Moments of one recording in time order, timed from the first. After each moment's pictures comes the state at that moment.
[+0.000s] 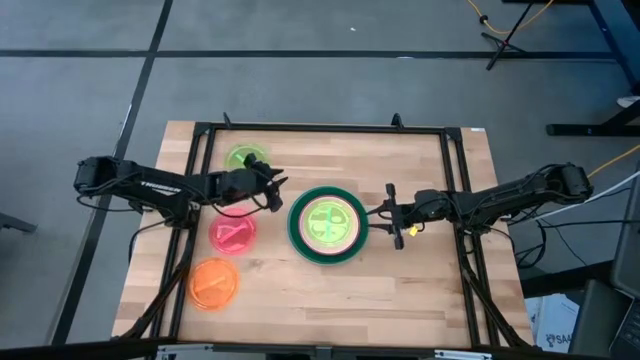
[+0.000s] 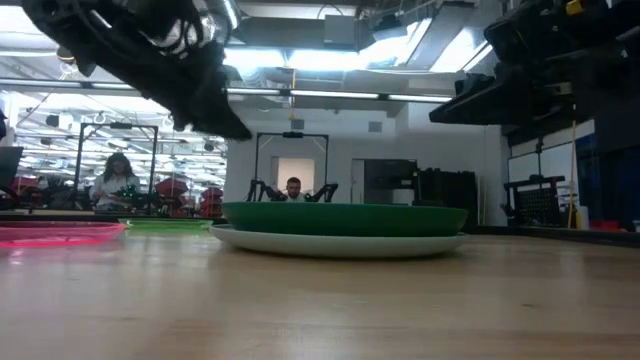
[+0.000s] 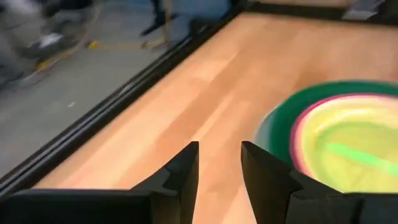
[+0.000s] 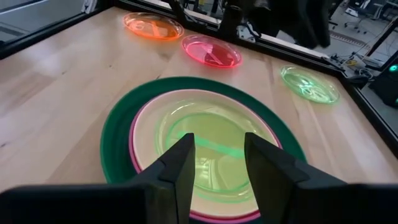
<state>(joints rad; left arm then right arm) 0.11 1.15 0.46 0.23 -0.50 -0.13 0.09 1.08 0.31 0.47 -0.01 -0.27</state>
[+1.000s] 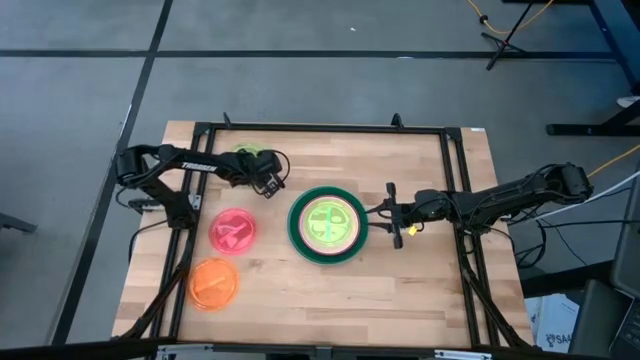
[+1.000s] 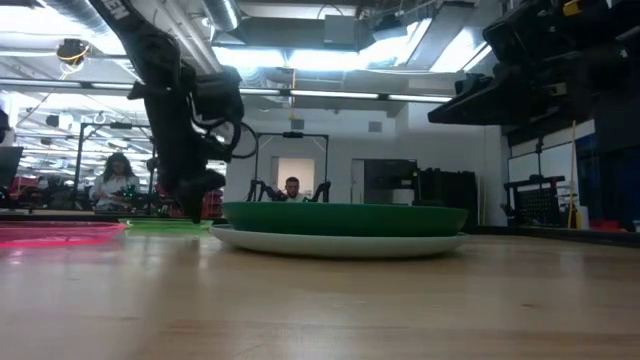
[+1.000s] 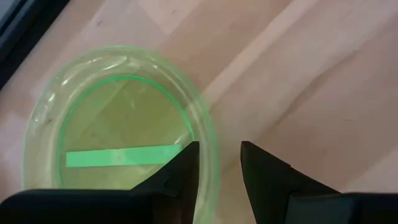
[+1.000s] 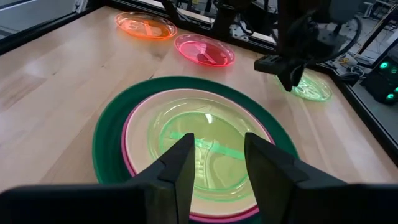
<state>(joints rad) 0.42 1.53 0.70 -0.41 -0.43 -0.31 0.09 1.08 0.31 0.47 0.02 -0.26</state>
